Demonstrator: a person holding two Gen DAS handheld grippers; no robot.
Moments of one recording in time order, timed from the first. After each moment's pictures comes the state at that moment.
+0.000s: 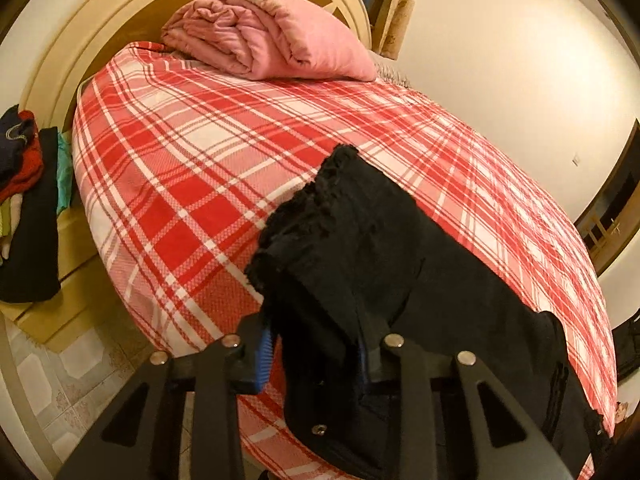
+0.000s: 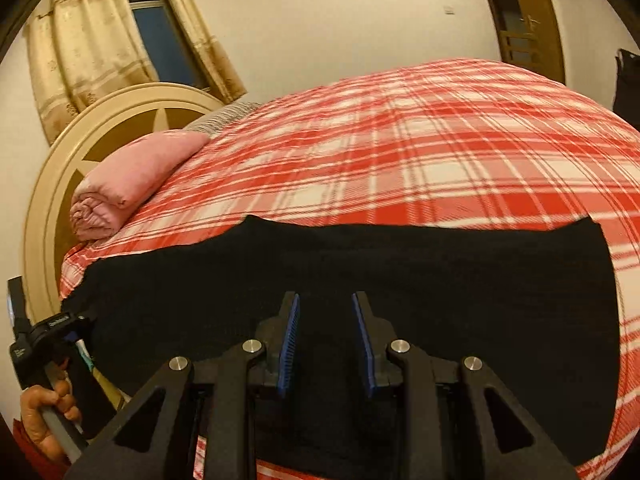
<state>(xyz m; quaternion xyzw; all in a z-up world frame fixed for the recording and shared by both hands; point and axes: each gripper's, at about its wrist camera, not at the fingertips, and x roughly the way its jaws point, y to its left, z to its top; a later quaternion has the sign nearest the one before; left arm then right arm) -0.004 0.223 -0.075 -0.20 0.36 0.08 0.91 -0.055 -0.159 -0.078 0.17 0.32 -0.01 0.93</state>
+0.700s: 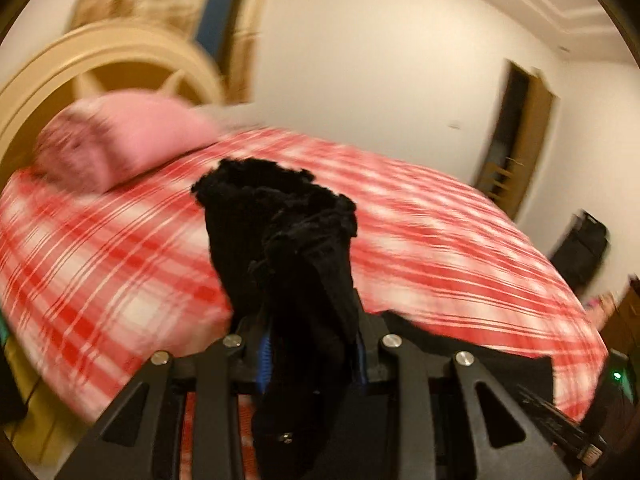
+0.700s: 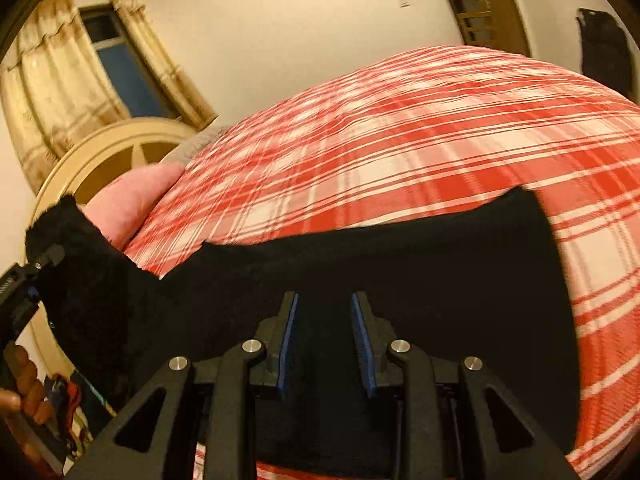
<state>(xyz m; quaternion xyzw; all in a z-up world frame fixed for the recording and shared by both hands) -0.025 0.078 0.023 -0.08 0.25 -0.14 0.95 -0.085 -0.218 -0.082 0.24 0.30 -0.05 0.92</state>
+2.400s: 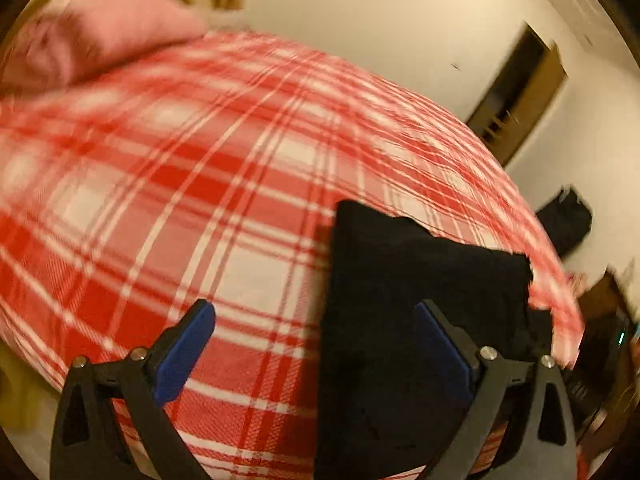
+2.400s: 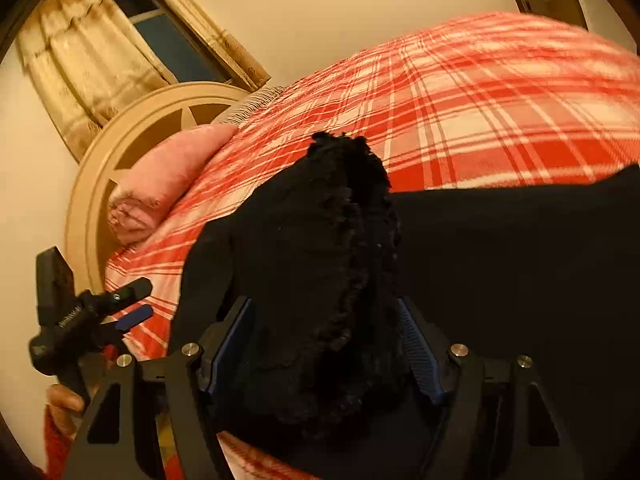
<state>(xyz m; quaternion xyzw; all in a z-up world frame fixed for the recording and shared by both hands) 0.001 0.107 -0.055 -0.14 0.42 -0.17 0.88 -0.043 -0.179 -0.100 0.23 0.34 0.09 0.91</state>
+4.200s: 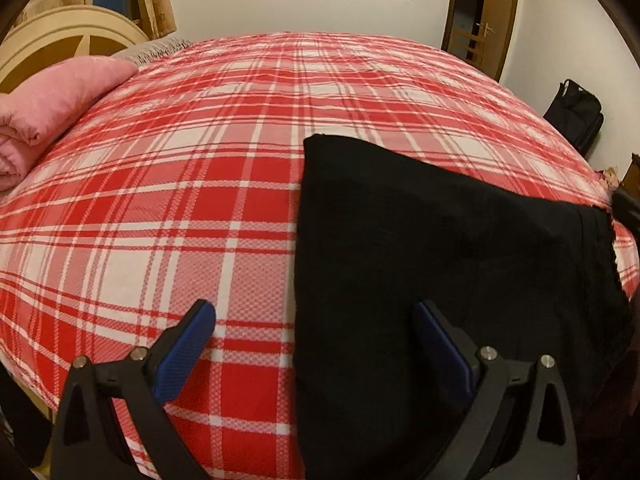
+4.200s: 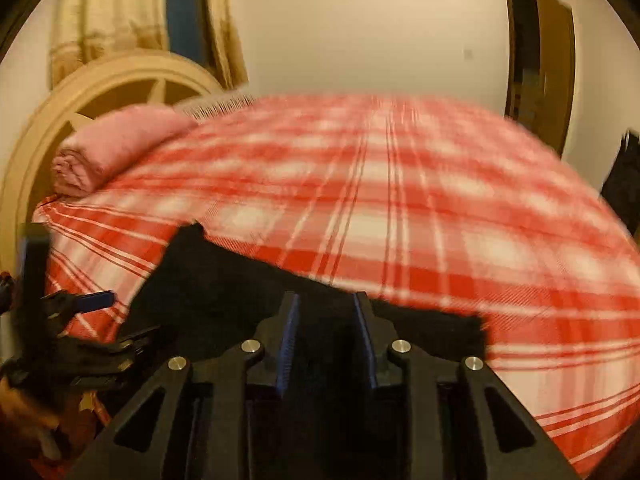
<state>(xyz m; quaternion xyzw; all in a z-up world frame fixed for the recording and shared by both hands) -0.011 -0.021 -0.073 0.07 0.42 -0.18 0.89 -0.055 -0.215 -0.046 0.04 0.34 -0.03 0.94</state>
